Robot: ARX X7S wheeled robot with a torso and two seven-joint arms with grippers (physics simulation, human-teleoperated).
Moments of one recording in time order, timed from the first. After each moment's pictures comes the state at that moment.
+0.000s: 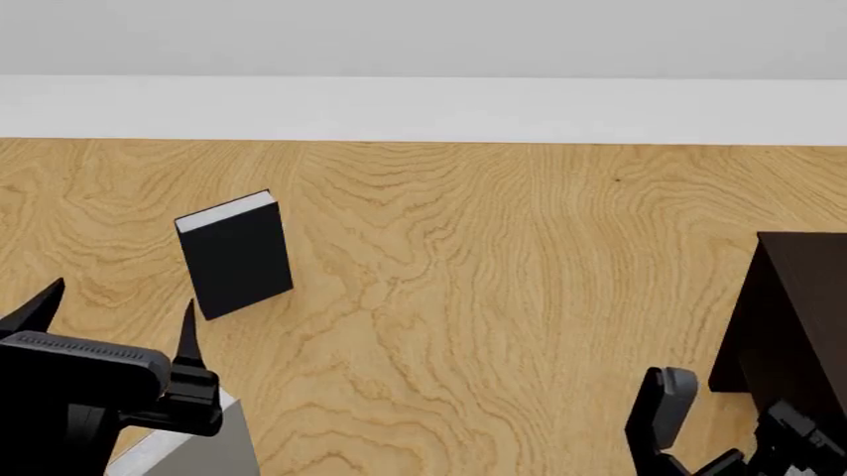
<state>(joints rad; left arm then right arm) -0.35 -0.35 0.33 0.25 -0.23 -0.42 -0.32 0.94 0.11 -0.93 1.31 0.07 0.87 0.82</state>
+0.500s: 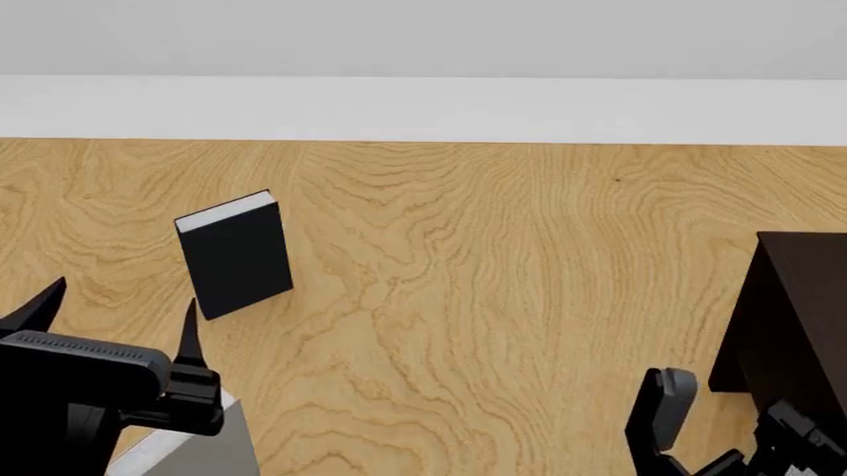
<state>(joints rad) -0.35 -0.35 0.34 0.25 -0.24 -0.42 -0.33 0.94 0.11 -0.93 1.31 0.05 0.88 0.81</state>
